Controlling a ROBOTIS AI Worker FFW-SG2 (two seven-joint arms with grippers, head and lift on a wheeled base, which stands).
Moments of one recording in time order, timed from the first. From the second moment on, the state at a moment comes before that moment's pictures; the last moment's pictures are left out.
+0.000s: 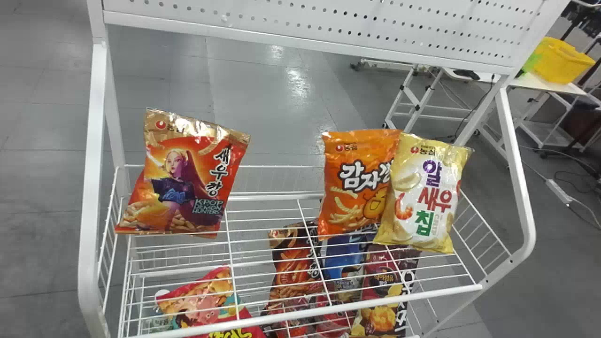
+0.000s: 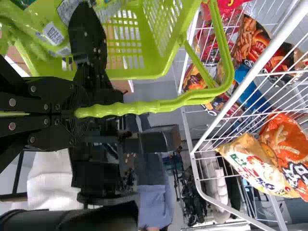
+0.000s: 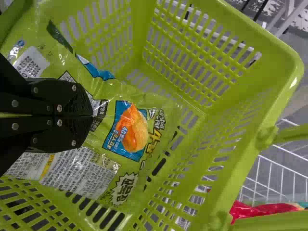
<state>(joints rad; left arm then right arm) 0.78 0.00 0.14 -2.50 0.79 1.57 -0.46 0.62 -0.25 0.31 -2.29 -0.11 1.36 0.41</state>
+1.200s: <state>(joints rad) 0.76 0.00 0.14 -2.47 0.78 1.57 -0.44 0.72 -0.17 -0.05 -2.68 -0.20 0.98 0.33</state>
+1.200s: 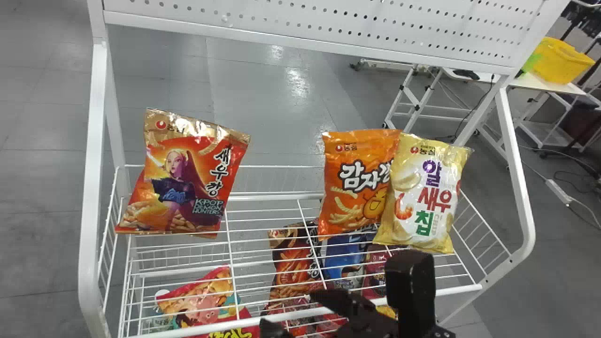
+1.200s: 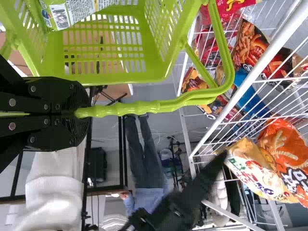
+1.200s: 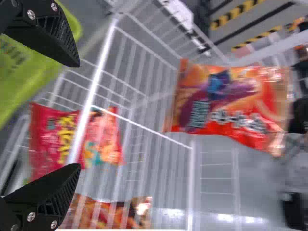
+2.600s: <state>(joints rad) 0.76 0.00 0.14 -2.45 0.79 1.57 -0.46 0.90 -0.13 -0.09 -2.33 -0.24 -0.11 0.18</state>
